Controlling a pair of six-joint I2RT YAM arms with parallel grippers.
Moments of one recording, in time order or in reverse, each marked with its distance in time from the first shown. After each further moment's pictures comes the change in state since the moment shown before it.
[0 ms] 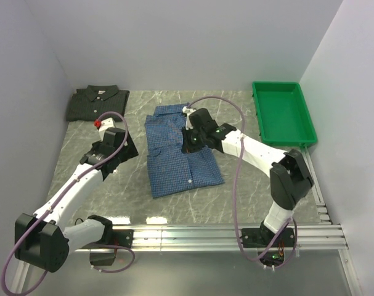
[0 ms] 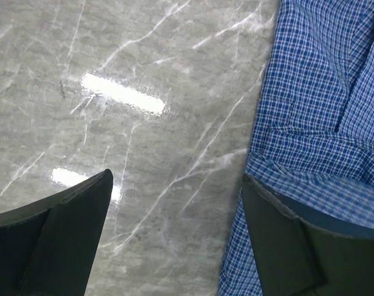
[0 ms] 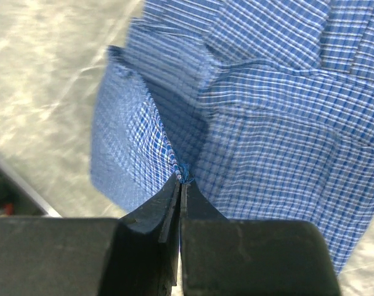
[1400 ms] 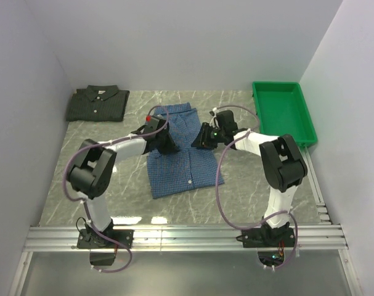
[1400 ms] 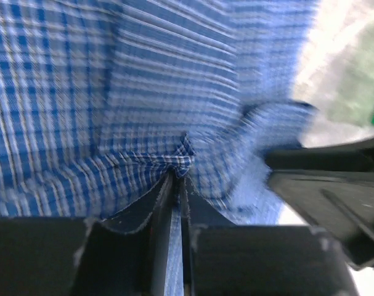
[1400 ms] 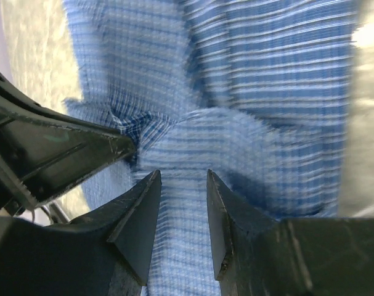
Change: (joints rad) left arm -0.170 0.724 0.293 0.383 0.515 -0.322; right arm -0.298 0.191 -0.189 0.415 -0.303 0.273
